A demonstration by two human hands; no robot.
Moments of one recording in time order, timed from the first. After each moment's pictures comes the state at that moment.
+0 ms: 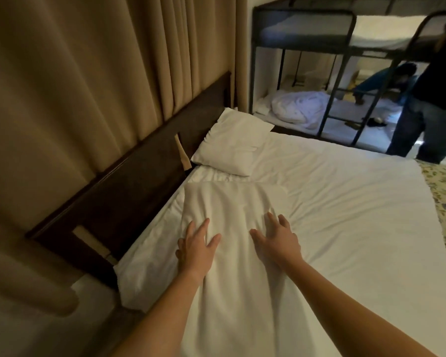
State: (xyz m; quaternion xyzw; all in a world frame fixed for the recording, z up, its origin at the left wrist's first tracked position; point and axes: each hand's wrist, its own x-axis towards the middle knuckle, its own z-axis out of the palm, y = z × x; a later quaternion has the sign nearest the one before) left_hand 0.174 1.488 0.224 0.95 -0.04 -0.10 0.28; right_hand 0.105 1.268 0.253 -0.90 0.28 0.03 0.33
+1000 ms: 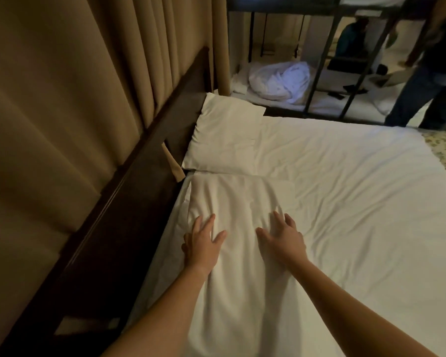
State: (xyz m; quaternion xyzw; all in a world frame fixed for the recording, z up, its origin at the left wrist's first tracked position) left_hand 0.469 1.530 0.159 0.94 -0.15 -0.17 0.27; right_hand 0.348 1.330 0.179 -0.85 0.40 0.03 0.35
